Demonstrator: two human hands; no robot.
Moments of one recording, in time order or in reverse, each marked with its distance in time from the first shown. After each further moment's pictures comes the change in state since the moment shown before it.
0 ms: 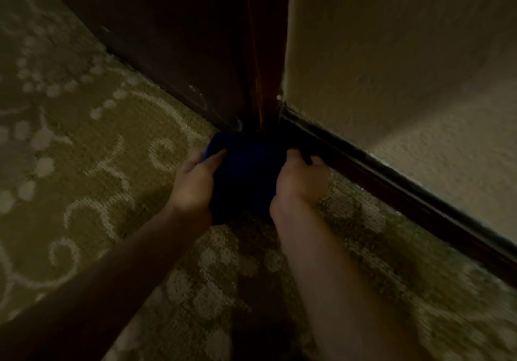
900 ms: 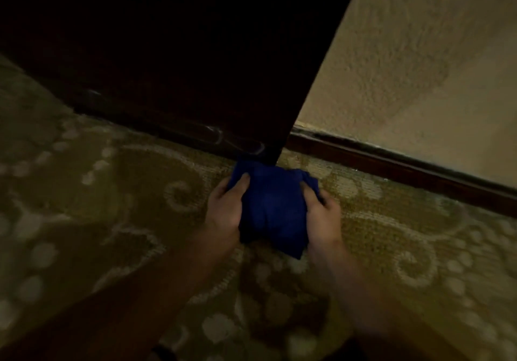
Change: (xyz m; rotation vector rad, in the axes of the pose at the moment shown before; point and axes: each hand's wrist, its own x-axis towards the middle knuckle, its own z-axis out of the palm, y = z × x) left_hand 0.031 0.019 -0.030 0.175 -0.237 -0.218; right_hand -0.056 0.042 -0.007 0.081 0.027 -0.048
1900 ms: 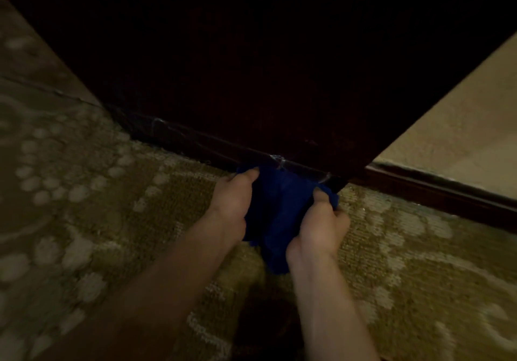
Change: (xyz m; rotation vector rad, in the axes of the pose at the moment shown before) left_hand -0.001 0.091 -0.041 0.091 0.003 0.035; right_hand -0.022 -0.002 0.117 0.503 0.129 -0.030
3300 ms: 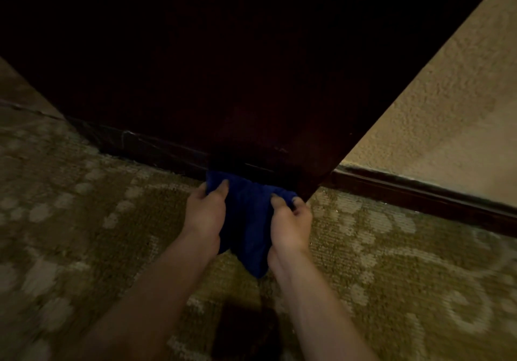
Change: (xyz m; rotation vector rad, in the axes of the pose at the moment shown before) left_hand -0.011 -0.004 0.002 -0.051 0.040 0.147; right_hand 0.002 0.006 0.004 -0.252 -0.120 -0.064
